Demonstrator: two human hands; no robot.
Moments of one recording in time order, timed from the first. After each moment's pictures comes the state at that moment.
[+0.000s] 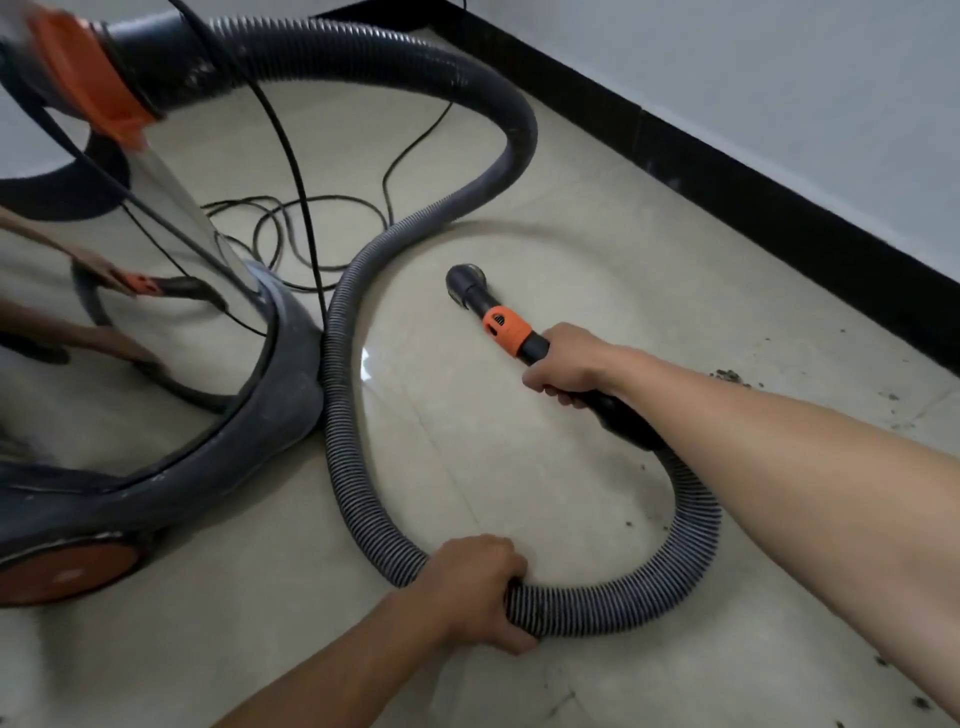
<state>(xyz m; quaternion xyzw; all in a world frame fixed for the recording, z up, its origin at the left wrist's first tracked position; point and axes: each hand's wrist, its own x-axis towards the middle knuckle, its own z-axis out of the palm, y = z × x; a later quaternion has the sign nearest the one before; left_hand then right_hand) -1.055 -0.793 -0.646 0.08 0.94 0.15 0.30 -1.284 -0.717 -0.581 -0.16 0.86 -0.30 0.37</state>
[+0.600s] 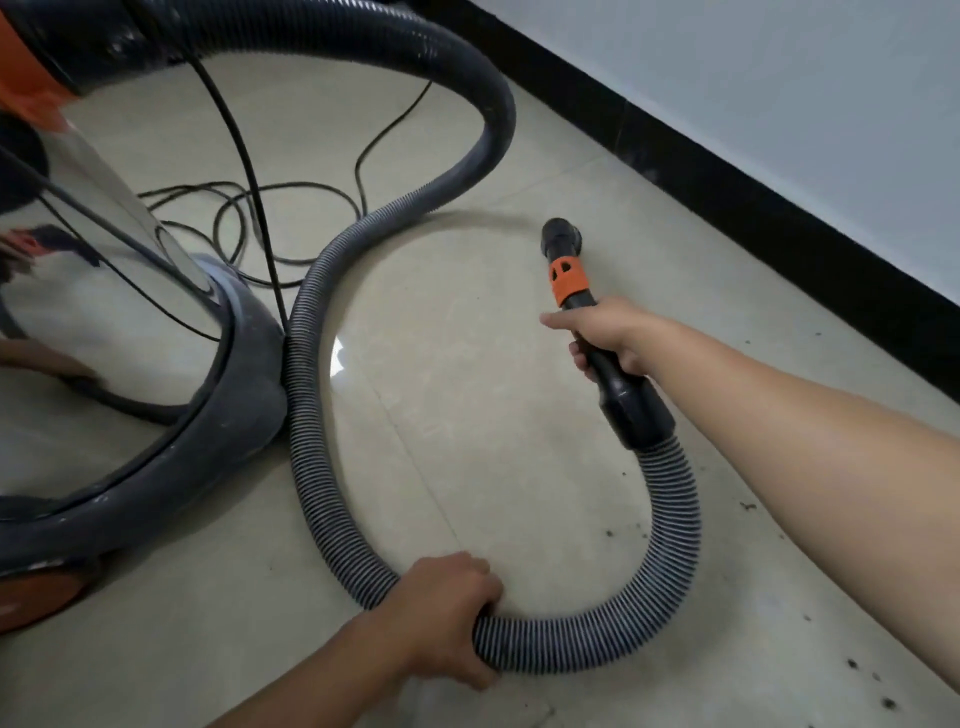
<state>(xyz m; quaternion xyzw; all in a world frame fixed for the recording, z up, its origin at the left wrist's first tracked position) -1.054 -0.803 -0.639 0.11 0.93 0.15 0.31 -1.335 -0.690 -0.581 0.08 0.78 -0.48 0.39</state>
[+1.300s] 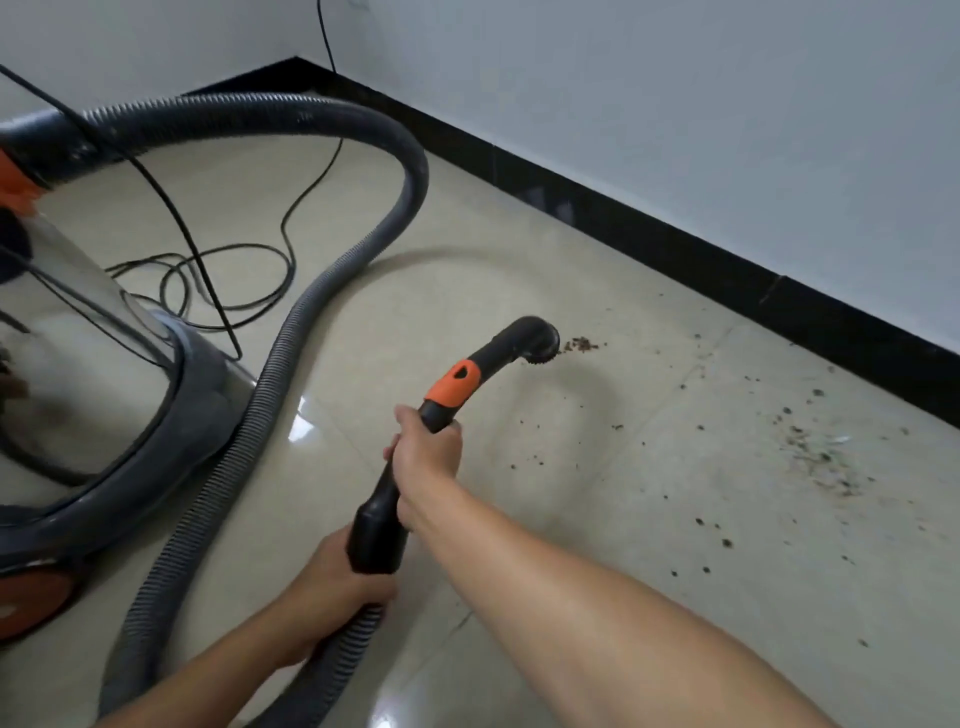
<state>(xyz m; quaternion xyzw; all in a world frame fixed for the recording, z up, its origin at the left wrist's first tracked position) -0.982 -0.779 -0.580 -0.30 0.73 0.58 0.19 -1.097 -0.710 -0.568 0.29 0.52 -0.76 0.25</state>
